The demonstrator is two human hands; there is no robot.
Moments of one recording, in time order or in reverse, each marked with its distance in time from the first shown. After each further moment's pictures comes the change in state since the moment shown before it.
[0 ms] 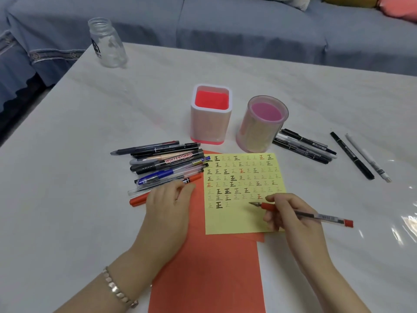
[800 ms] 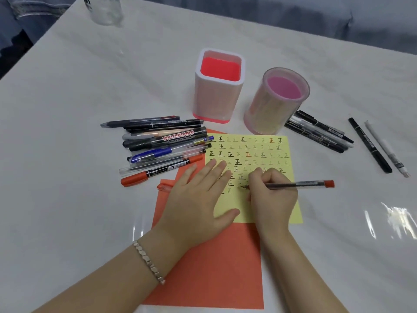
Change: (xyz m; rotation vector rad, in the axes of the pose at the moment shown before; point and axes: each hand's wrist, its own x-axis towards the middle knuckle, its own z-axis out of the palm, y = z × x) left_hand 0.012 0.029 0.031 -0.009 -0.216 0.118; right_hand 0.034 0.036 0.053 -0.186 0.301 -0.134
